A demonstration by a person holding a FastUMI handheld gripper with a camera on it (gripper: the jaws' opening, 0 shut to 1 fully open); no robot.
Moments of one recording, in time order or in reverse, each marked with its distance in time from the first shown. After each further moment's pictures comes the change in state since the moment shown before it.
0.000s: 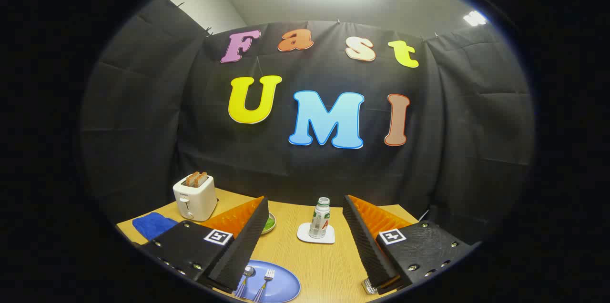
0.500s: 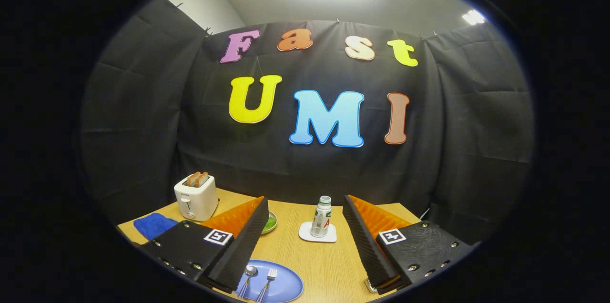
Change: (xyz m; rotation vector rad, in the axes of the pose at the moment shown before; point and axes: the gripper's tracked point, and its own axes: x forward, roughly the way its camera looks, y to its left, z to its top) arm -0.002 0.002 -0.004 0.012 0.006 -0.002
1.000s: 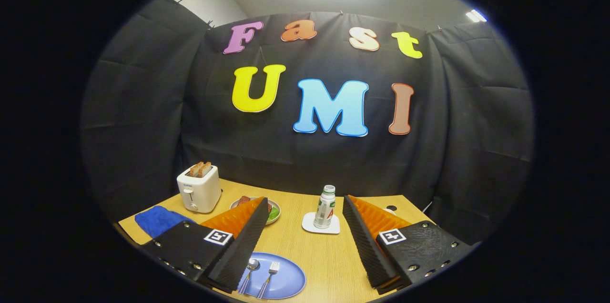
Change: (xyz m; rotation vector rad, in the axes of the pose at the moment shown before) arm -0.001 0.007 -0.024 -0.006 0.074 0.023
